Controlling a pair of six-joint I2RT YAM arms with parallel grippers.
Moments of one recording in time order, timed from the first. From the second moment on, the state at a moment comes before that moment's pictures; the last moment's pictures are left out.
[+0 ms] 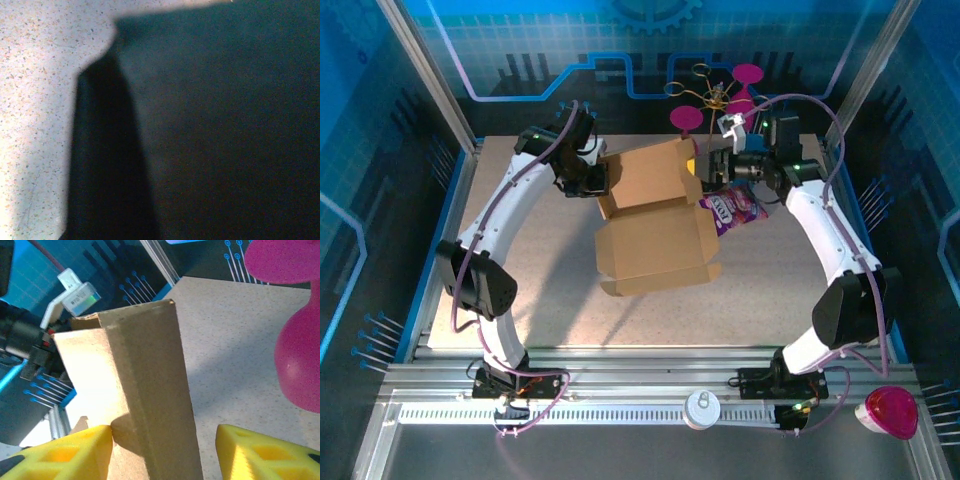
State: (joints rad) left arm -0.33 1.82 1.95 -1.25 0.21 -0.35; right arm 0.17 1.57 1.51 -0.52 -0.83 0.12
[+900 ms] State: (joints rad) left arm -0.33 1.82 1.95 -1.27 0.19 -0.35; right arm 0.42 1.65 1.72 -0.75 -0.16 -0.08
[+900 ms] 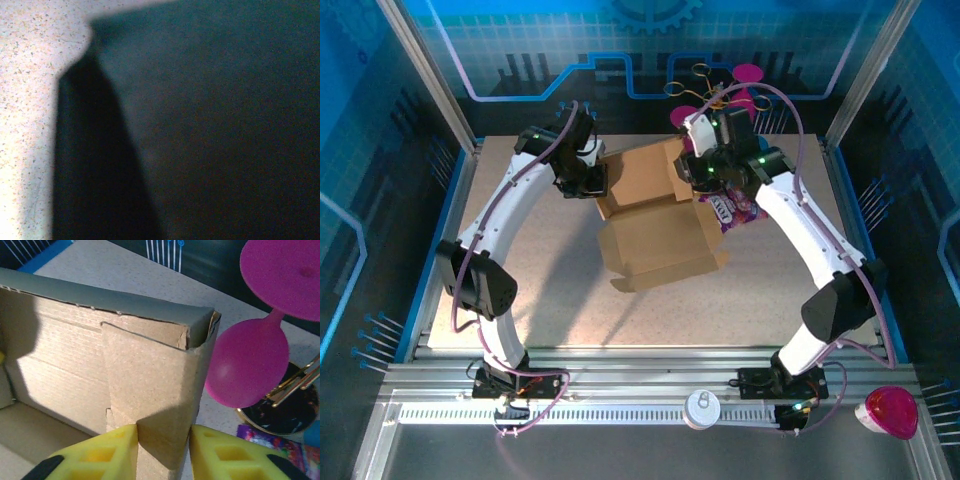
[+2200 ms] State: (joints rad) left arm -0.34 1.82 1.95 -1.28 0.19 -0.36; right arm 0.47 1.76 1.82 -0.82 0.09 -0.08
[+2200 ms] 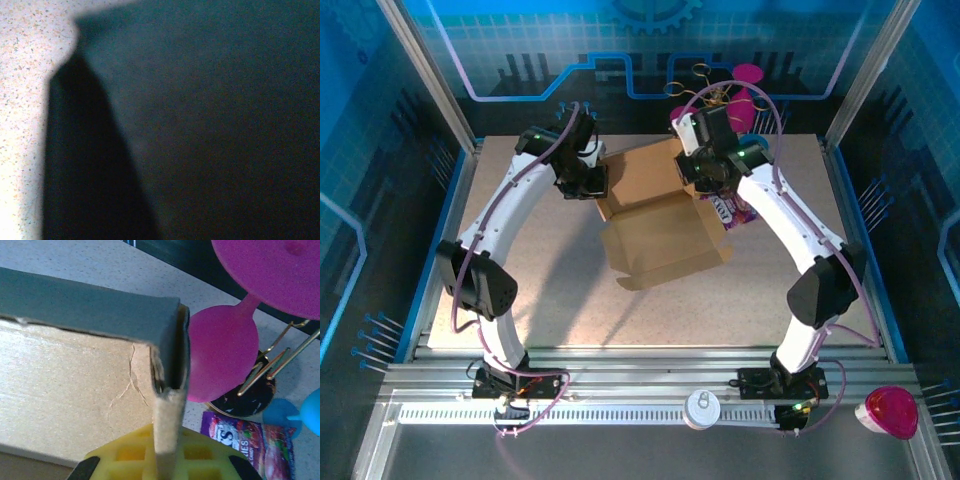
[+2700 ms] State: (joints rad) left arm -0.35 1.83 1.97 -1.30 0.17 -0.38; right arm 0.55 1.84 1.96 -0.96 0.34 -0.03
